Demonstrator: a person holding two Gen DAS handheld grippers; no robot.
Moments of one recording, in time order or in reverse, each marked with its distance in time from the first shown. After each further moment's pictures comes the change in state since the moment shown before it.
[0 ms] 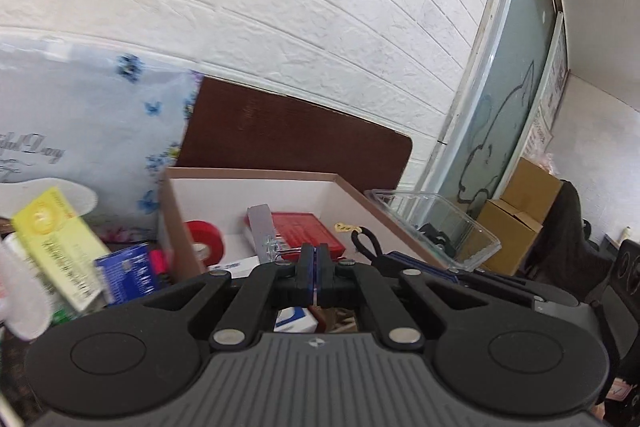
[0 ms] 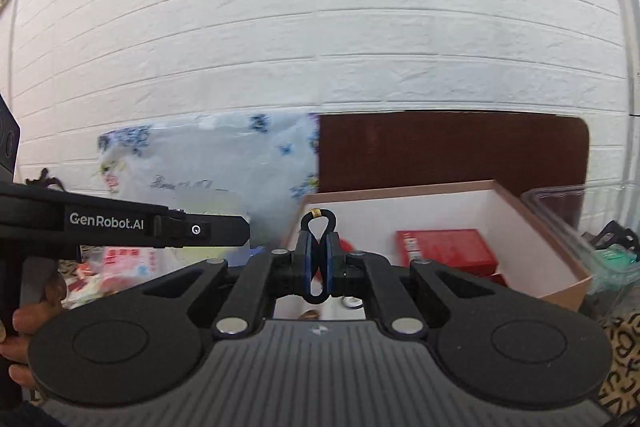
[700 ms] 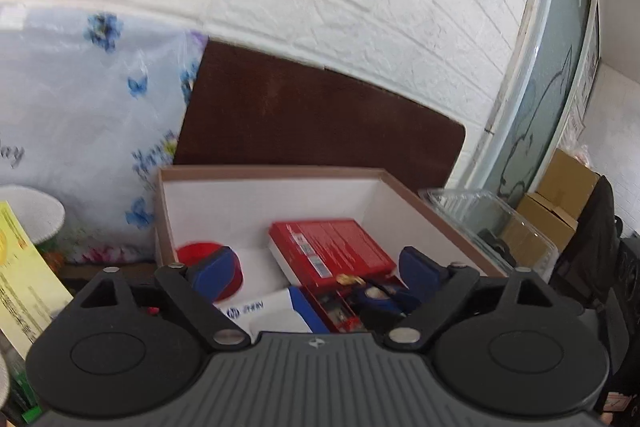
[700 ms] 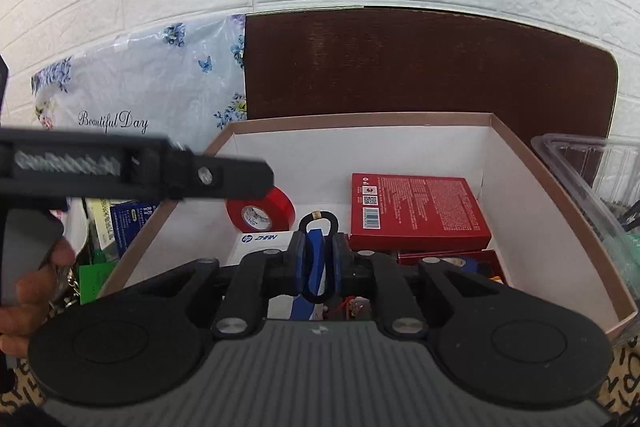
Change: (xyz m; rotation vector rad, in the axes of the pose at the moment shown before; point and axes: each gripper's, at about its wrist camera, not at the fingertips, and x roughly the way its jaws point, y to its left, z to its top) left arm 0.088 0.030 0.011 0.014 0.024 0.092; right arm 0.117 -0.061 -0.011 -0.019 0.245 -0.022
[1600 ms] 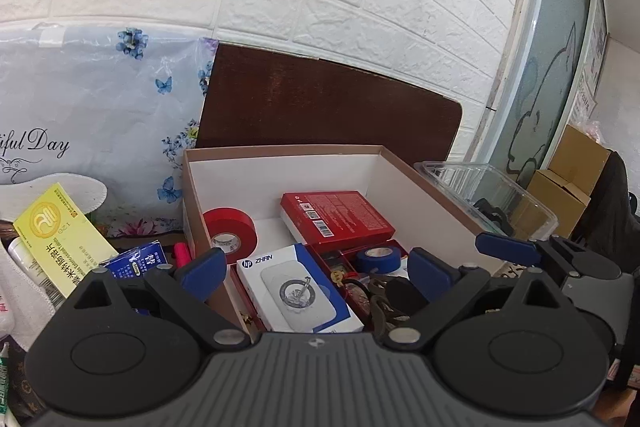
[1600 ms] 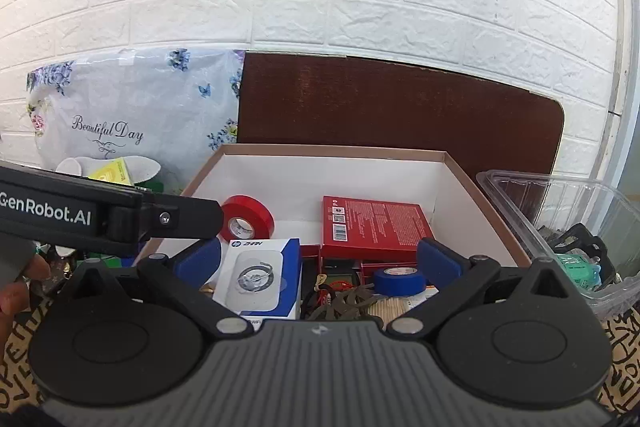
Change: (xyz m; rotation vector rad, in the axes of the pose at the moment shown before) left arm -0.054 -0.025 -0.015 0.039 0.052 0.068; right arm -0.061 0.024 -0.006 -0.057 -0.085 -0.124
